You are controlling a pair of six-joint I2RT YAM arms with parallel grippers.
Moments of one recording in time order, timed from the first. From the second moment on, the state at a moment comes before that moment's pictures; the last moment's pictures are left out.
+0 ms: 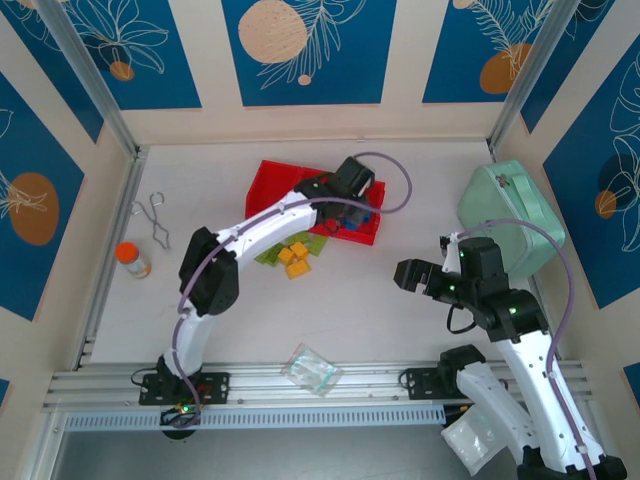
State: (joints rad) left arm -0.82 2.15 2.00 -0.71 -0.18 -0.24; right arm 0.26 0.62 0.82 -1.01 -0.26 0.52
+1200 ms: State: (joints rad) left arm -0.79 2.28 1.95 -0.61 0.01 -0.36; right arm 0.30 0.58 0.82 -1.01 -0.26 0.52
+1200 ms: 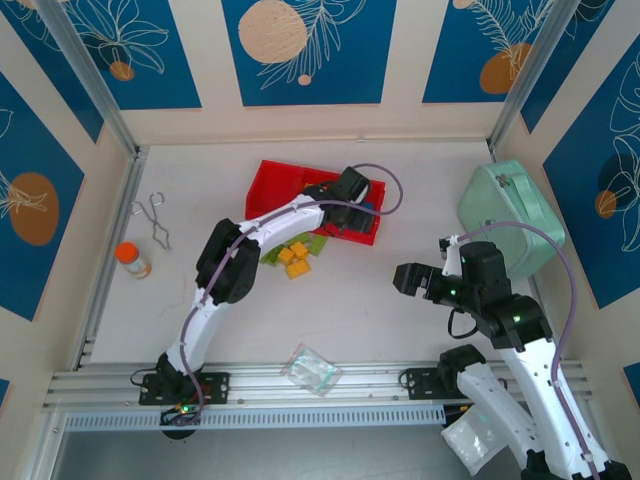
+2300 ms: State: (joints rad) left arm -0.74 1.79 1.33 -0.77 -0.27 -0.16; right arm 0.32 0.58 0.82 -1.01 -0.25 0.52
